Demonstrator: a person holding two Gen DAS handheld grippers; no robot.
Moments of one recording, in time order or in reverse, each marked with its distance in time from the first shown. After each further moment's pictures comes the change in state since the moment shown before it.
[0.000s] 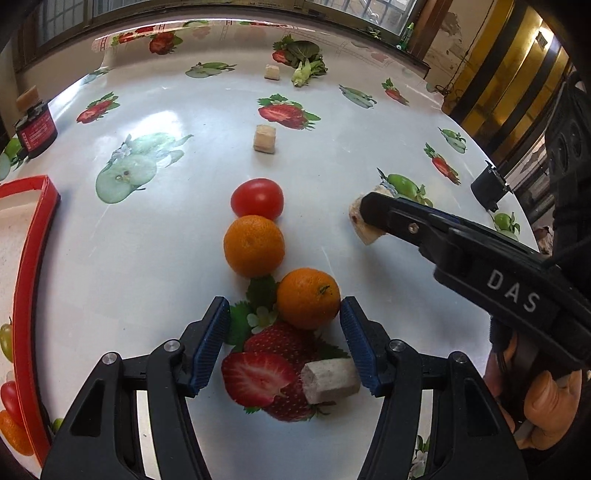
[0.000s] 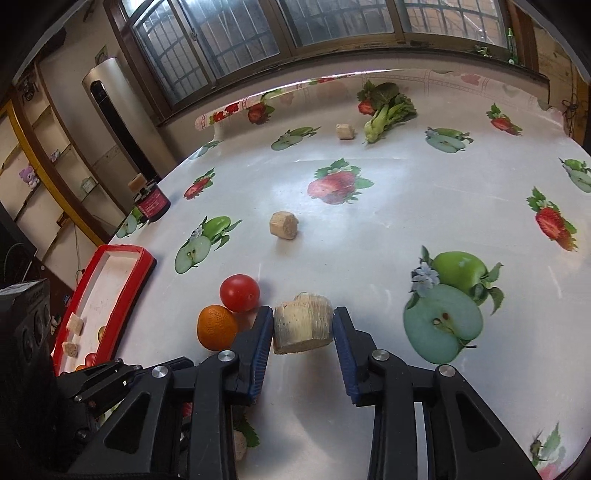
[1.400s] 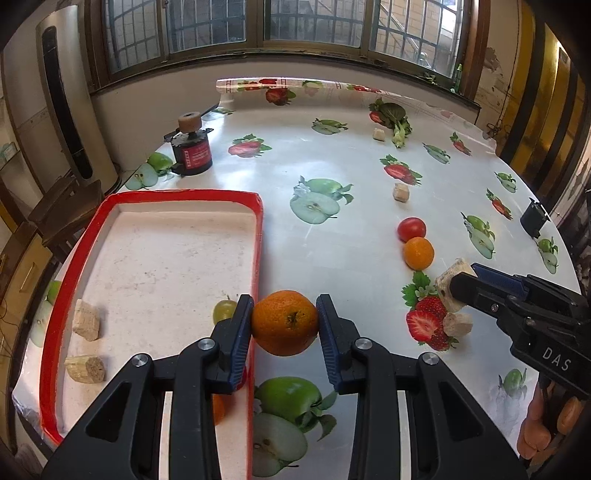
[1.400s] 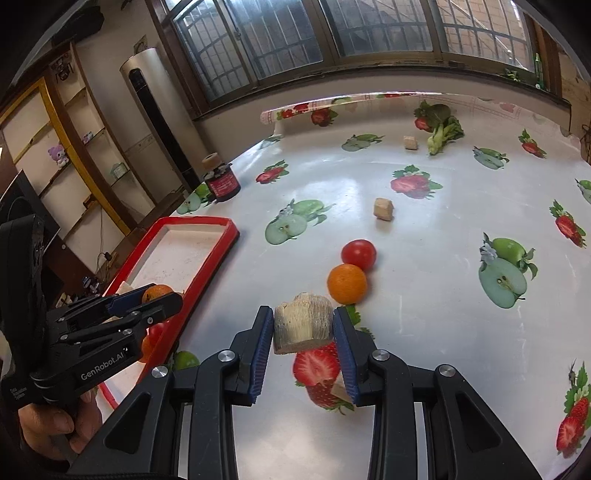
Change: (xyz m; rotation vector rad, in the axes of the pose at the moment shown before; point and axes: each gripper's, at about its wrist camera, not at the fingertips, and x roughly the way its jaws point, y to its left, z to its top) left arm -0.107 0.104 -0.036 -0.060 -0.179 0.267; right arm -0.036 0.097 -0.039 -0.100 -0.020 0.088
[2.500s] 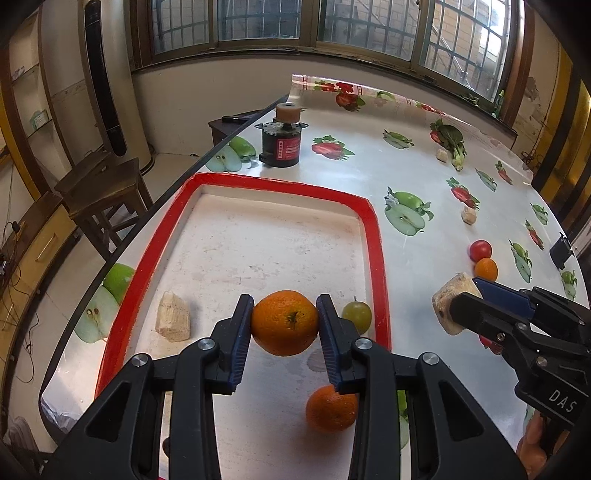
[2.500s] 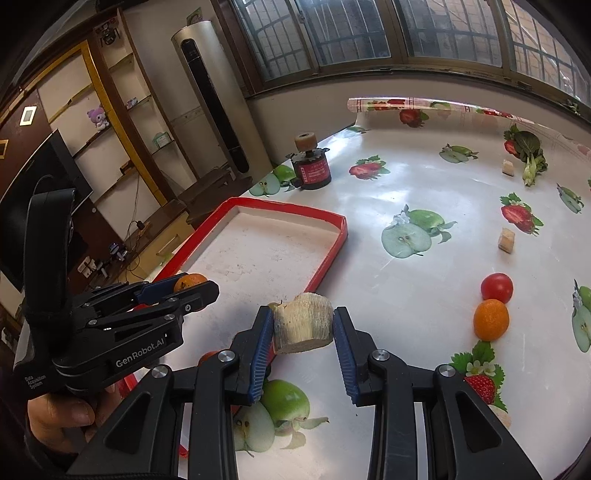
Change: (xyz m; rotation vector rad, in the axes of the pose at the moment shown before) left arm -0.003 0.094 -0.003 -0.118 0.001 0.077; right arm 0.044 0.105 0.013 -0.140 0.041 0.119
